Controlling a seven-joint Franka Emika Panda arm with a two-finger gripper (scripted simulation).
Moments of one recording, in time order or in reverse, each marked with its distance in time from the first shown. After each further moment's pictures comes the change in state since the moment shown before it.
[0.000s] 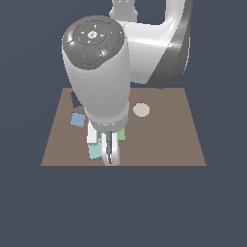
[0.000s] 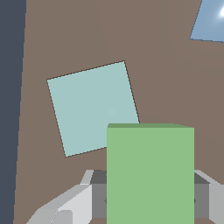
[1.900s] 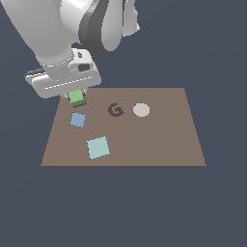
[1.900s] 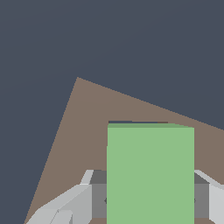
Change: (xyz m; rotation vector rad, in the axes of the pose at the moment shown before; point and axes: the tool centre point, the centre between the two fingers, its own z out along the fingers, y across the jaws) arm 0.131 0.162 -0.003 -0.001 0.001 1.282
